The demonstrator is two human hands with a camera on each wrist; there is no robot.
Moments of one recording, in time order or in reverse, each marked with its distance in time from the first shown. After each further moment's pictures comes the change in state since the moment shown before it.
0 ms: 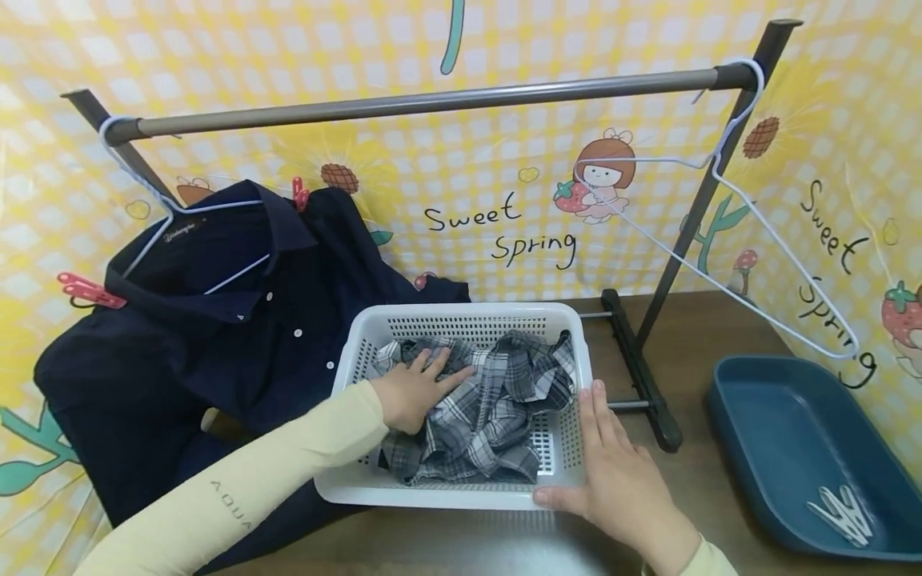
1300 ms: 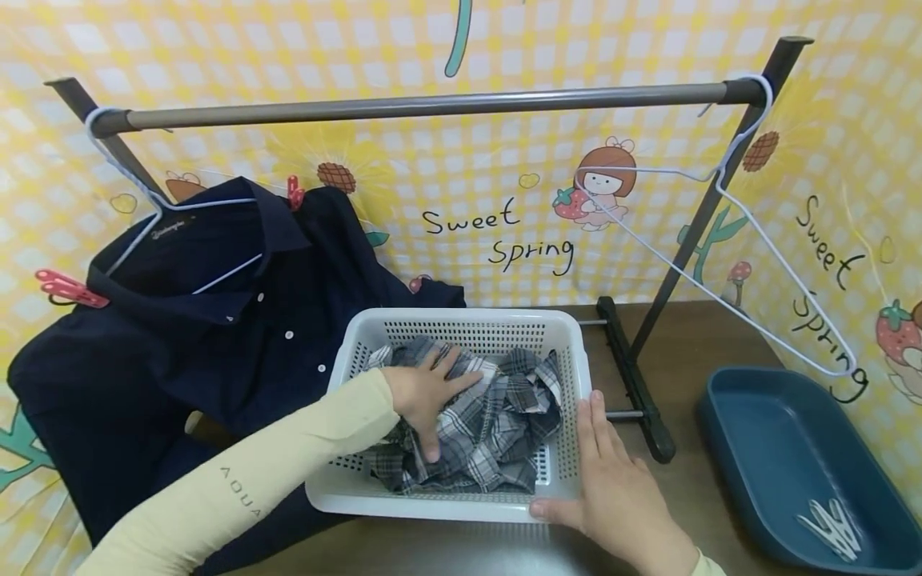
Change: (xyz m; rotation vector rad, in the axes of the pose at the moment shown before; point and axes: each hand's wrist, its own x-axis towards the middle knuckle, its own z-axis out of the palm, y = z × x) left_hand 0.008 0.010 -0.027 -0.264 -0.134 0.025; right_hand -0.001 0.000 -0.001 -0.028 -0.011 0.016
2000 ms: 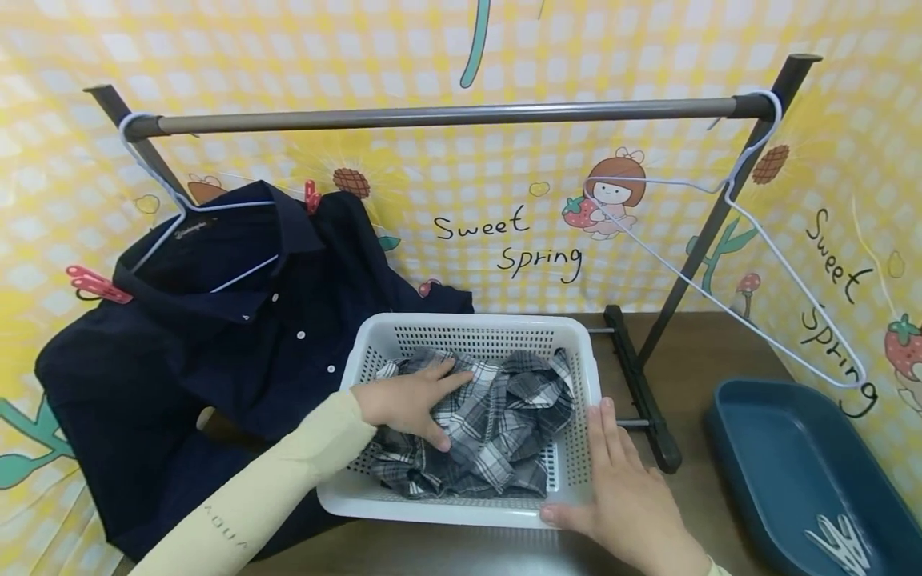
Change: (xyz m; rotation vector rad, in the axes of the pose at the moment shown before) left_hand -0.013 -0.032 0.024 -0.299 0.127 0.089; right_hand -0.002 0.001 -0.005 -0.017 -0.026 0.041
